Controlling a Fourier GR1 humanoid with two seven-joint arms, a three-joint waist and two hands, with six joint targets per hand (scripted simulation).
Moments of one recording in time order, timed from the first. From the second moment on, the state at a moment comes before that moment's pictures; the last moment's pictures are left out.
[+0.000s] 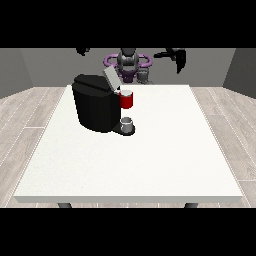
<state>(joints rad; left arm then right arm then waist) -0.61 0.04 0.34 -0.75 -0.24 -0.28 -0.23 -0.22 -0.19 -0.05 -1.45 -0.08 0.00 0.04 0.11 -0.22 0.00</state>
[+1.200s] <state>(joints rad) -0.33 0.02 0.20 -1.27 -0.03 -0.25 -0.05 -0.44 -0.17 -0.09 -1.17 -0.05 0.04 -0.04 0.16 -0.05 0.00</state>
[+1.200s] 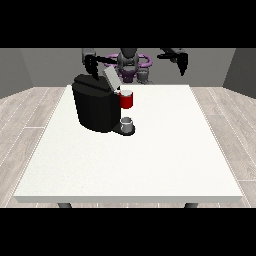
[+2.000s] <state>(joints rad) -0.27 0.07 0.19 -1.36 0.02 -0.23 -0.07 -0.61 -0.16 -0.08 -1.08 0.00 0.05 -0.07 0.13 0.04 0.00</state>
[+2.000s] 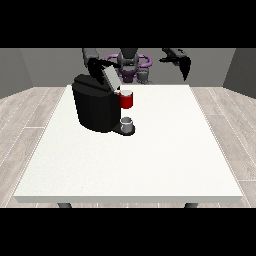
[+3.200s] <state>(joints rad) -0.27 0.12 0.18 -1.33 0.03 -0.20 -0.11 -0.79 -0.11 -0.01 -0.99 0.13 0.03 -0.06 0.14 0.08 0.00</state>
